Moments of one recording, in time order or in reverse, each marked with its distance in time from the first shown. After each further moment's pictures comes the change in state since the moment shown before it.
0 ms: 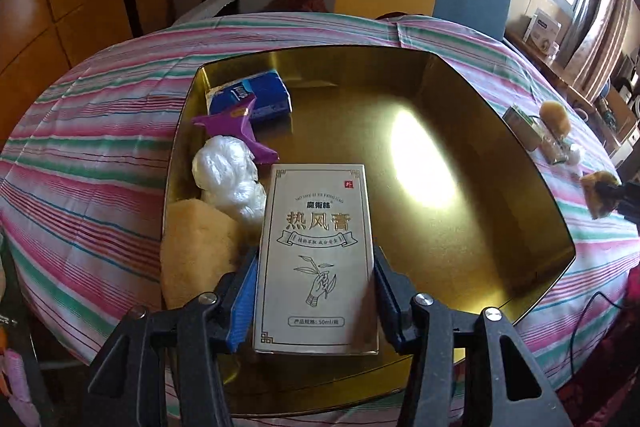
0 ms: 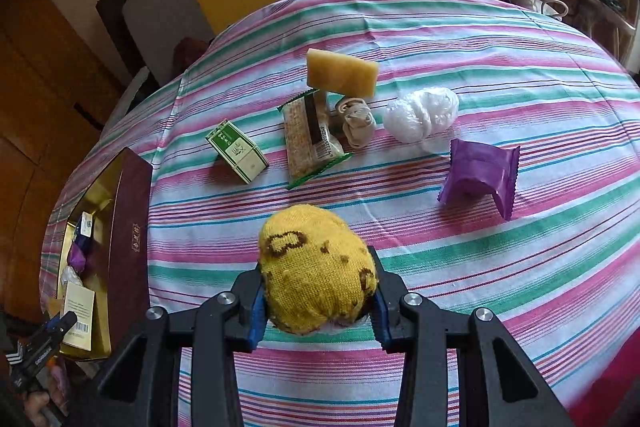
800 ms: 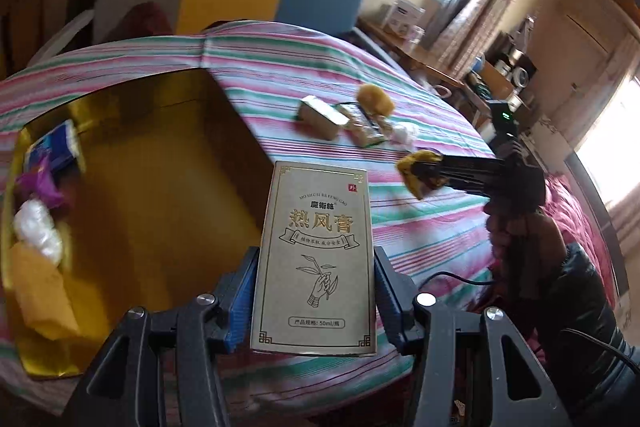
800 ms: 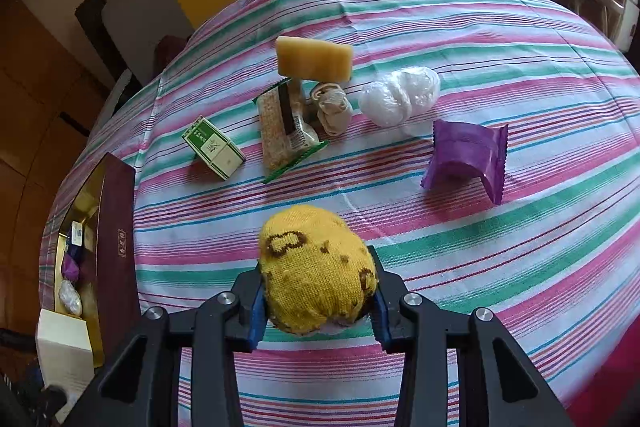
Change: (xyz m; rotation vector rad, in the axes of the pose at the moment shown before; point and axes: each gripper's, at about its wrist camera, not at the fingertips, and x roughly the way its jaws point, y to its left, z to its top) left arm -0.062 -0.111 0.009 0.136 0.013 -0.464; right arm 0.009 -0.012 0.001 0.055 0.039 -0.022
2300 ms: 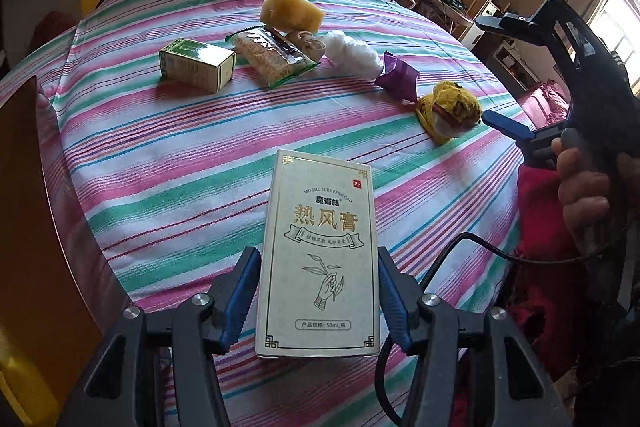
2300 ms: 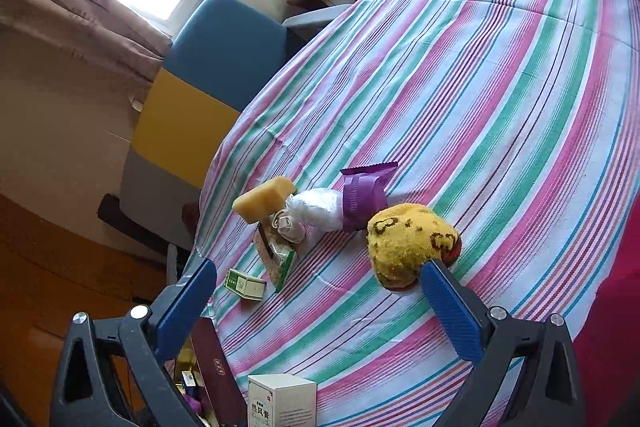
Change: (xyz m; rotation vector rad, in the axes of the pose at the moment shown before) left arm 0.140 -0.107 0.010 0.261 0.240 -0.040; right arm -0.066 -0.106 -0.018 0.590 -0.311 0.244
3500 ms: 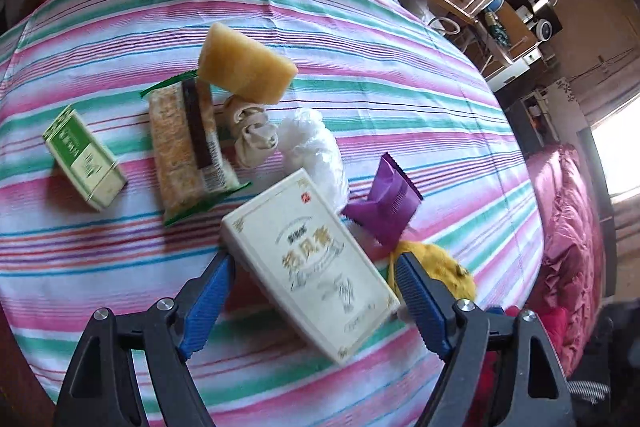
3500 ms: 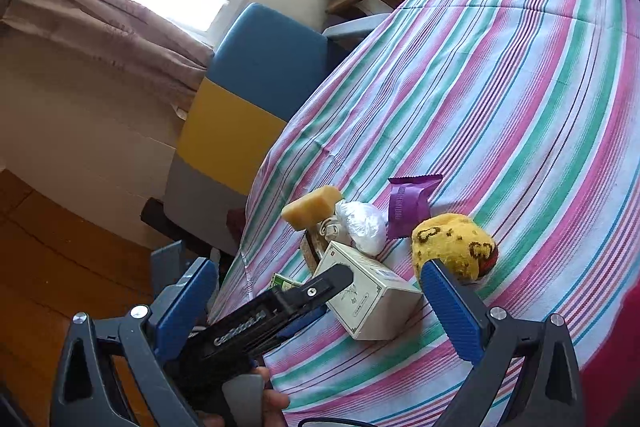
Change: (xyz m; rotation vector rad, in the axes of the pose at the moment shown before) left arm 0.088 -0.037 0.152 -0.258 0.090 -0.015; right arm -0.012 0.006 0.000 -0.012 -0.034 0.186
